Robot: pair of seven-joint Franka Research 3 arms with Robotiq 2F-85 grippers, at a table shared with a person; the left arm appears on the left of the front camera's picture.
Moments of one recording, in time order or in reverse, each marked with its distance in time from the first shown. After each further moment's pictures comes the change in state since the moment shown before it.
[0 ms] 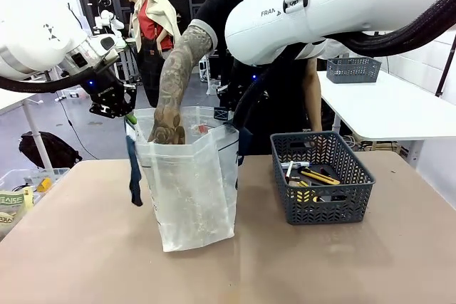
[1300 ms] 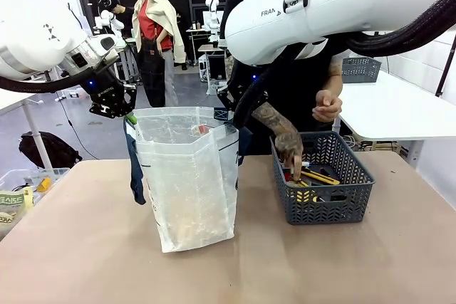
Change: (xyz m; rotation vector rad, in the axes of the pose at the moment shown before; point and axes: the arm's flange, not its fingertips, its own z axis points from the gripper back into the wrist) left arm 0.000 0.000 0.000 0.000 0.000 0.000; right arm 0.000 0.000 0.000 0.000 0.000 0.000
